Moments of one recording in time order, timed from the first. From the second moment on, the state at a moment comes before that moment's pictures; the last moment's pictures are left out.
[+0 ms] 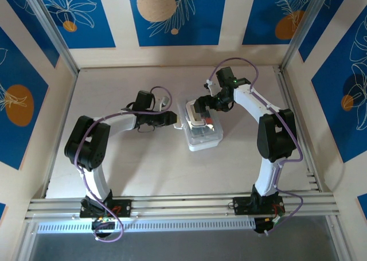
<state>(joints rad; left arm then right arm) -0.41 1.83 1.07 -0.07 0.70 -0.48 0.31 1.89 1.52 -0.82 -0.43 0.06</state>
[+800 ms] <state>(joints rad) -0.45 1.83 1.07 0.04 0.73 -0.55 0.31 1.89 1.52 -0.83 -0.43 0.06</state>
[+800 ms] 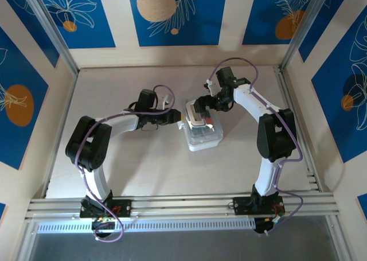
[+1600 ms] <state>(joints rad) -0.45 1.88 0.93 0.39 0.74 -0.67 0.31 1.86 1.46 -0.75 -0.45 0.11</state>
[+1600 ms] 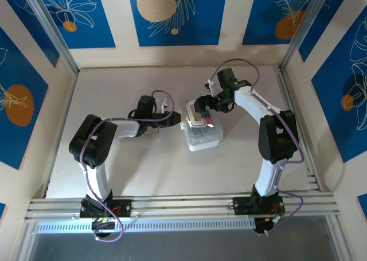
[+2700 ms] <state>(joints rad) -0.30 1.40 1.12 -0.17 0.29 -0.19 0.06 1.38 1.22 -0.51 -0.37 0.10</state>
